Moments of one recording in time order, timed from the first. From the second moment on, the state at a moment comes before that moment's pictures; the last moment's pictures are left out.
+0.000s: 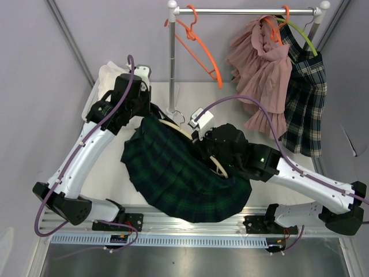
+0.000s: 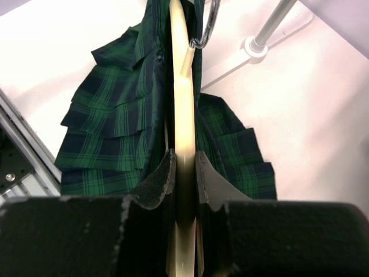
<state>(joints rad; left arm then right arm) -0.47 1.35 1.62 -0.86 -0.22 -0.18 1.13 1.18 1.28 -0.44 0.31 0.01</state>
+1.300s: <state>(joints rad) -0.54 1.46 1.83 -0.70 0.07 -0.23 1.23 1.30 2.04 -1.28 0.65 0.27</state>
